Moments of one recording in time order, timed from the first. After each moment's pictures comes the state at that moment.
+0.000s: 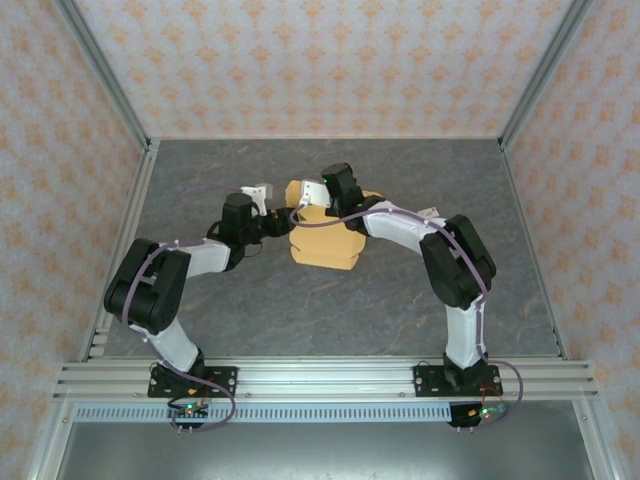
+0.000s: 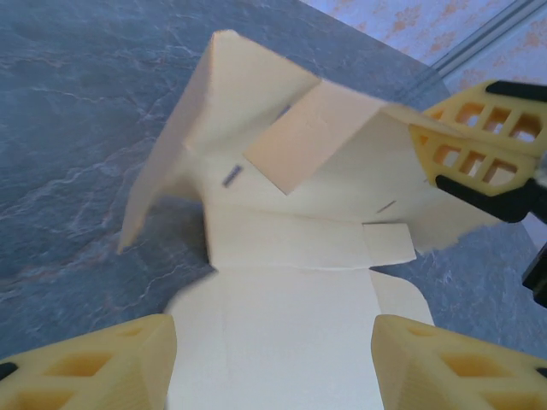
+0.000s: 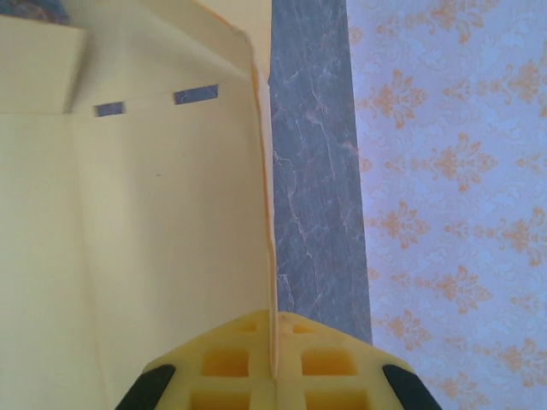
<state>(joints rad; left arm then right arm) -0.25 1.66 0.73 0.45 0.37 -0.52 0.63 1.96 1.38 -0.05 0.32 -1.08</state>
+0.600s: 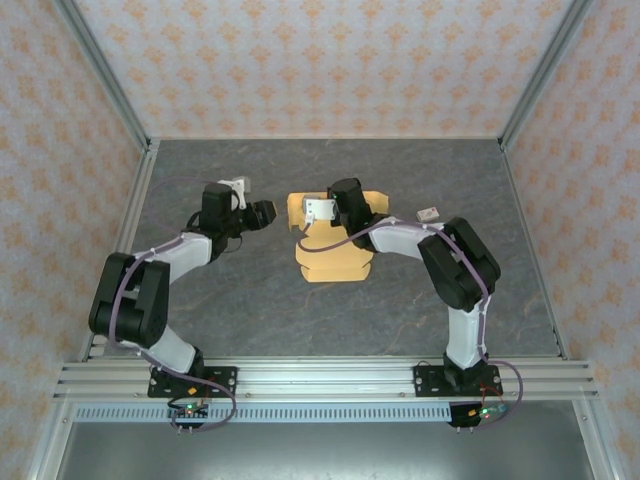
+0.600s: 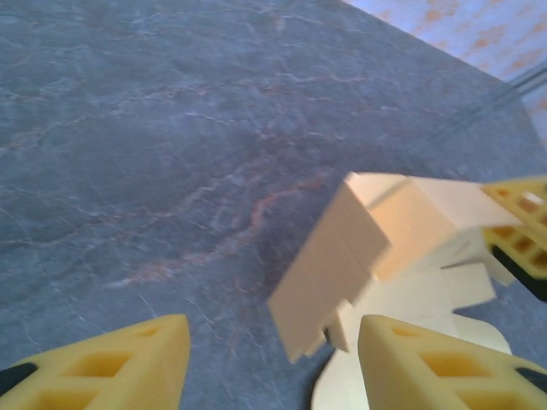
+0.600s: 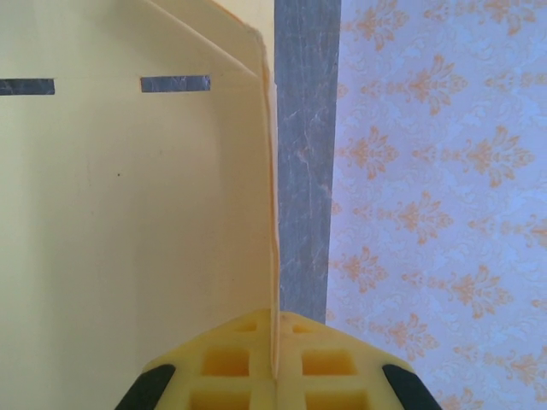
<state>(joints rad) -0.13 1.60 0.82 0.16 0.34 -0.45 0.62 1.94 1.16 0.30 0.24 -1.31</state>
